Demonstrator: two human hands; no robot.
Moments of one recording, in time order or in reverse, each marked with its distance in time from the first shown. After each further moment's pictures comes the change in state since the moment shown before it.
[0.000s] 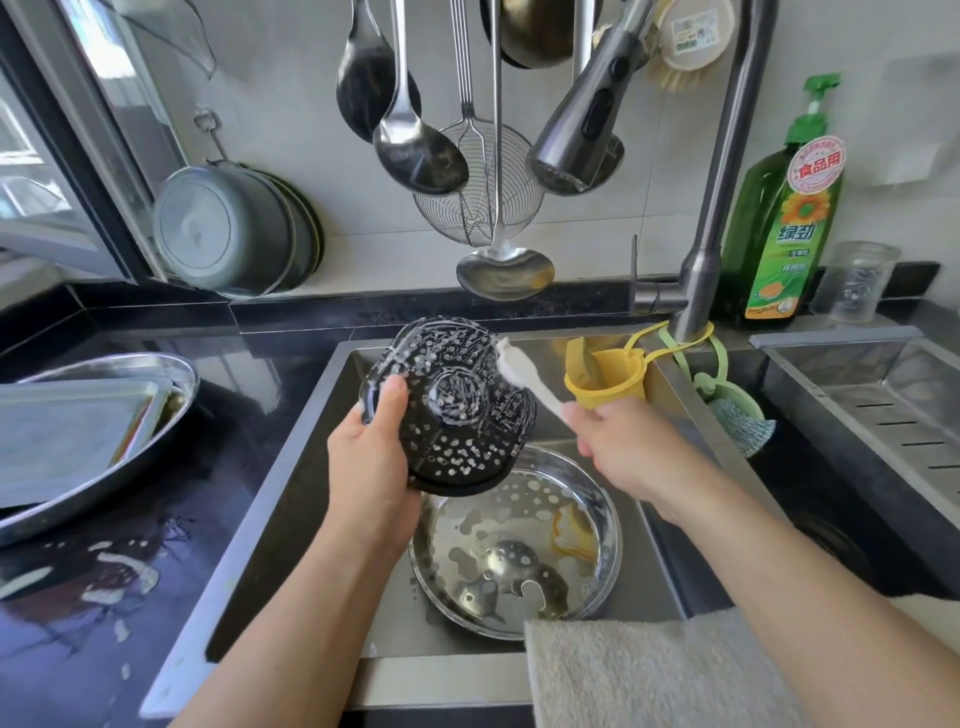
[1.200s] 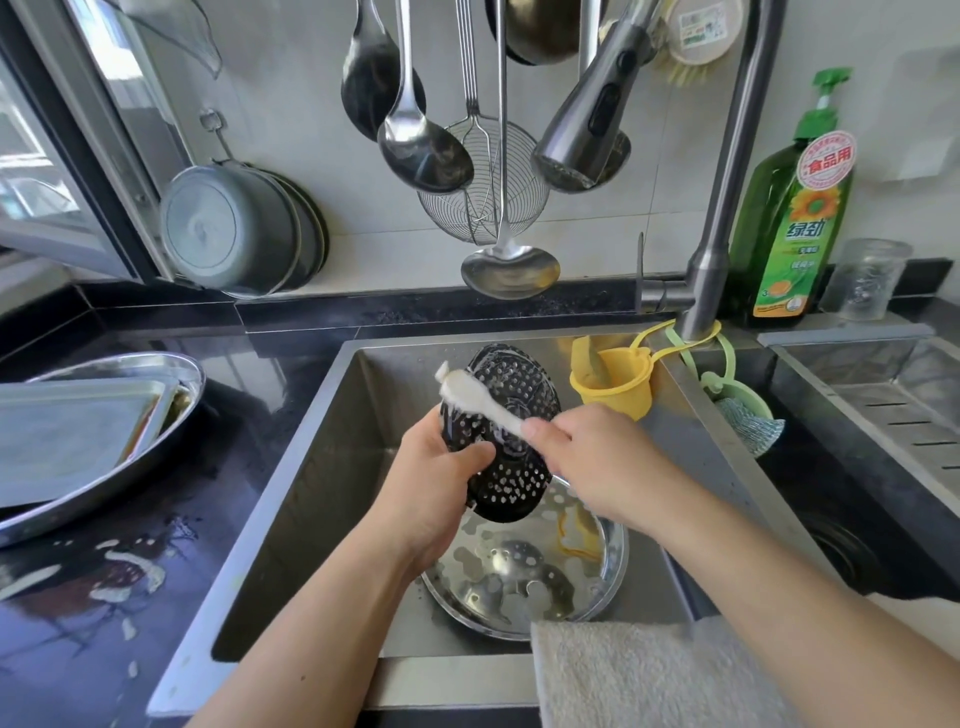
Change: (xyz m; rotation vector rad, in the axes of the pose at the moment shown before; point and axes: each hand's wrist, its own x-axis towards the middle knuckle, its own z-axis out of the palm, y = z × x) left_hand -0.005 -0.022 -0.003 0.369 -0.374 -0.087; right_hand -0.003 -0.007 0.021 -0.161 -0.007 -0.278
